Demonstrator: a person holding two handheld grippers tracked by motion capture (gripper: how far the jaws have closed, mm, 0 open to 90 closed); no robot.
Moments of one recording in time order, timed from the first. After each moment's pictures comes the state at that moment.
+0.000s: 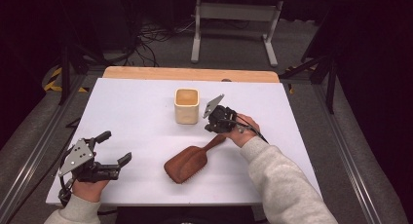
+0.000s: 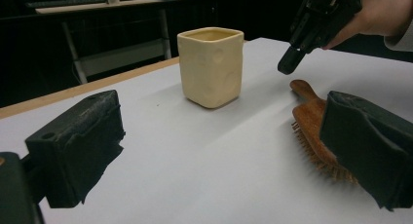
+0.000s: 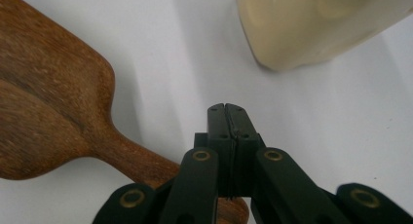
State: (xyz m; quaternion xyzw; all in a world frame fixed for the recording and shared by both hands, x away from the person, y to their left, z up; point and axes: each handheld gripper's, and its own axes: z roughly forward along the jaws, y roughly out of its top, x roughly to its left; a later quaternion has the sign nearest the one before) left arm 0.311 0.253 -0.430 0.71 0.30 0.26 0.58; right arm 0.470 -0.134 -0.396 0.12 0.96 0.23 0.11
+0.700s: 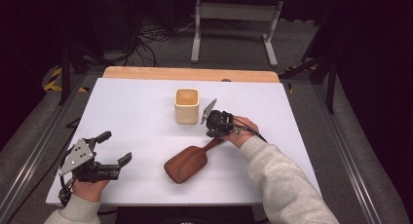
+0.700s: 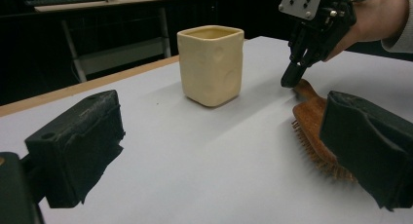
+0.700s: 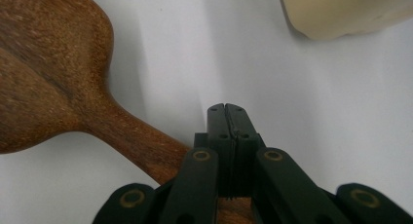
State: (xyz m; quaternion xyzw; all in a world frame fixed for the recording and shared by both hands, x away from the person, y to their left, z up) left arm 0.312 0.253 -0.430 0.71 0.30 0.26 0.58; right arm 0.472 -0.127 -0.413 0.10 0.98 0.16 0.08
